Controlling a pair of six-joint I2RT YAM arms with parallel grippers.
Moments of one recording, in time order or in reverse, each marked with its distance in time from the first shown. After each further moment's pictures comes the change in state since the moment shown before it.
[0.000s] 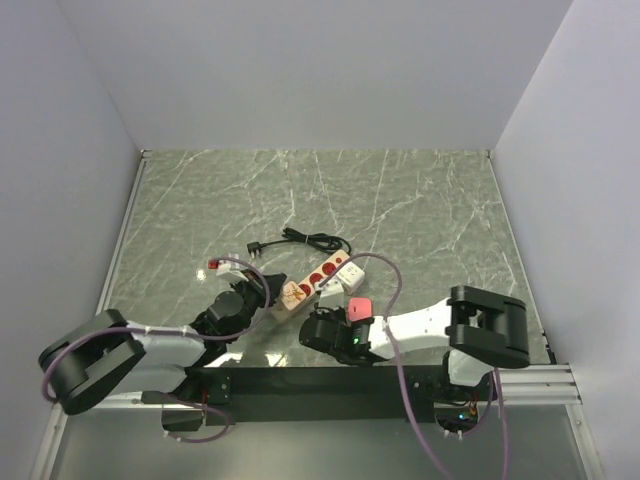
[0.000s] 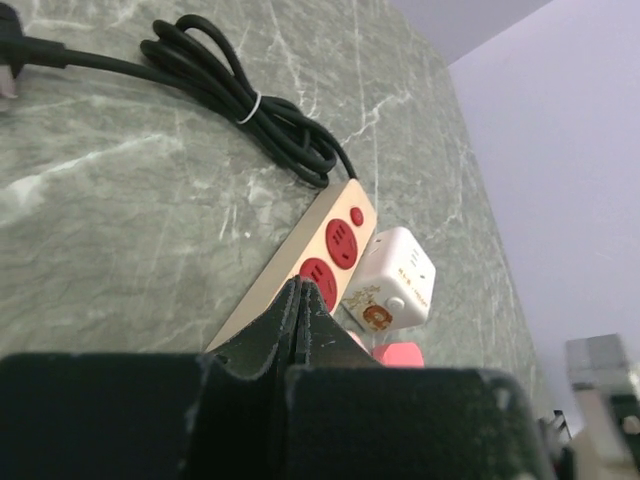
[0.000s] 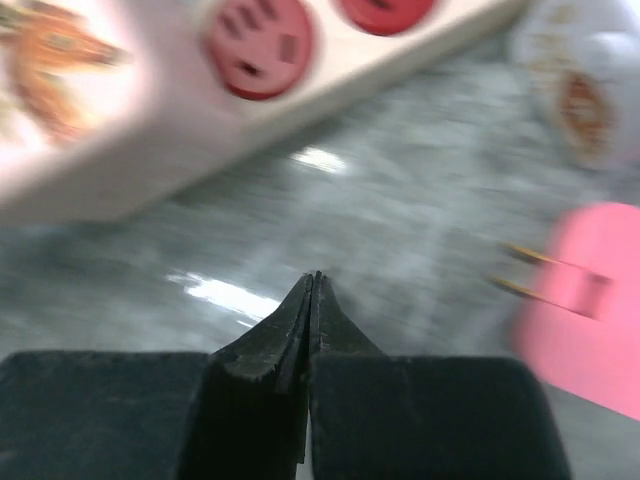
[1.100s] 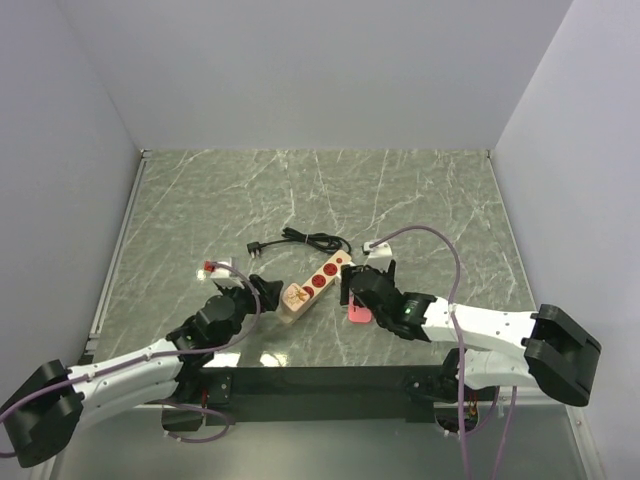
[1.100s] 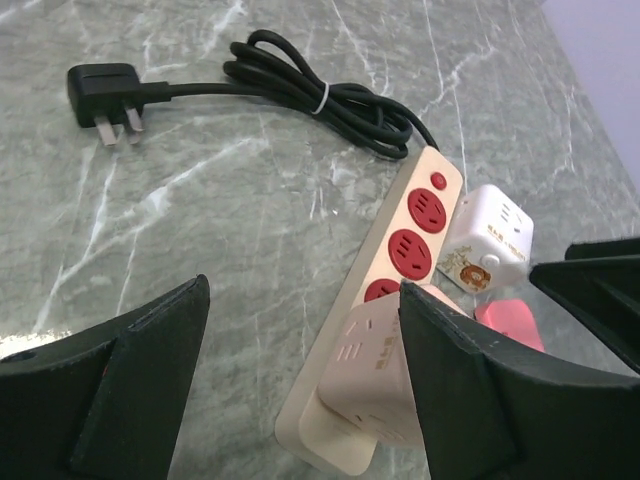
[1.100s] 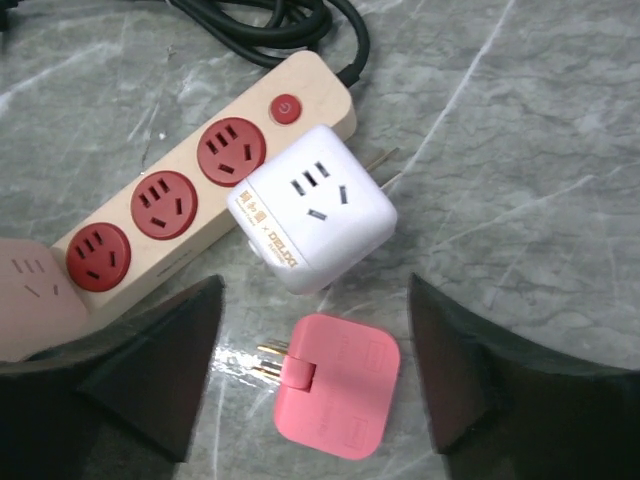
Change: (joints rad) left arm -0.016 -0.473 0.007 -0.566 -0.076 0.262; right arm -0.372 -0.451 -0.150 -0.076 -0.106 -0.263
